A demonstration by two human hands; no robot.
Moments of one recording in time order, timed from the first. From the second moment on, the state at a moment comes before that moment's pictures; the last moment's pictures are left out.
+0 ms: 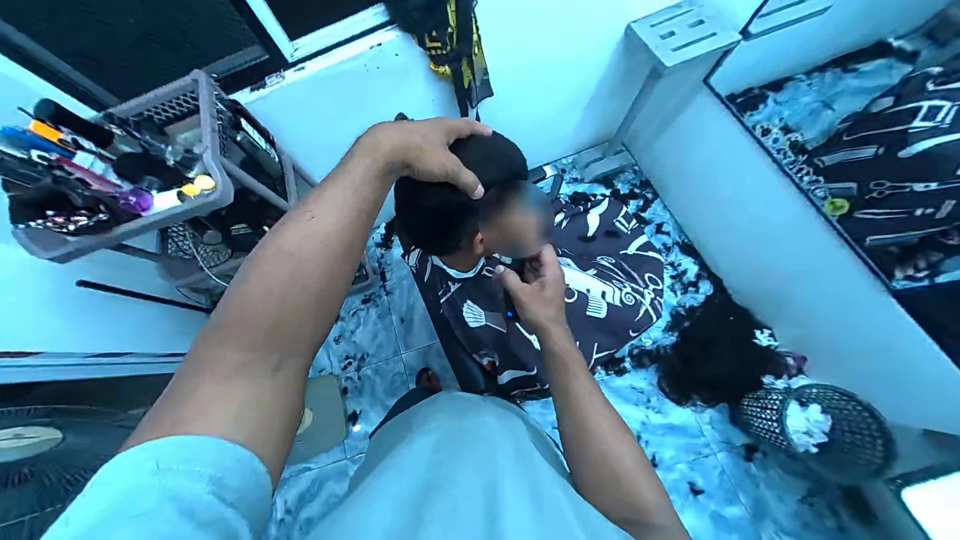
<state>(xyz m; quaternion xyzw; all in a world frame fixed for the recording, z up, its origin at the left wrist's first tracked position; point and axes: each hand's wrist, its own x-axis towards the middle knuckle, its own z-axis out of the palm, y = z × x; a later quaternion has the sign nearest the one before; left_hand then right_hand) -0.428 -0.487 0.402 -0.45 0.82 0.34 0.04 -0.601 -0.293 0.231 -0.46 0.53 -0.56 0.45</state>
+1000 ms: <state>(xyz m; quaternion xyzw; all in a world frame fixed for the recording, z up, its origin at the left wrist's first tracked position) -0.427 -0.488 0.404 -0.46 0.81 0.35 0.05 -0.599 -0.313 0.255 -0.48 0.56 -0.51 0.45</state>
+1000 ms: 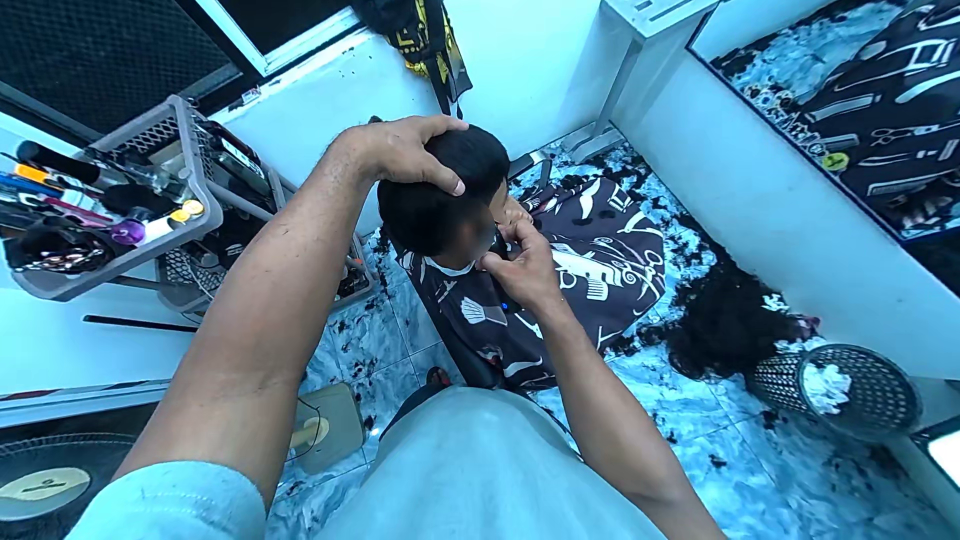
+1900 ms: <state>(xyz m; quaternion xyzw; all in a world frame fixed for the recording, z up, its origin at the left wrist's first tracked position) -0.429 -0.493 0.403 -0.46 0.82 0.35 0.06 -0.595 -0.320 0.259 -0.49 0.57 -0.50 0.42</state>
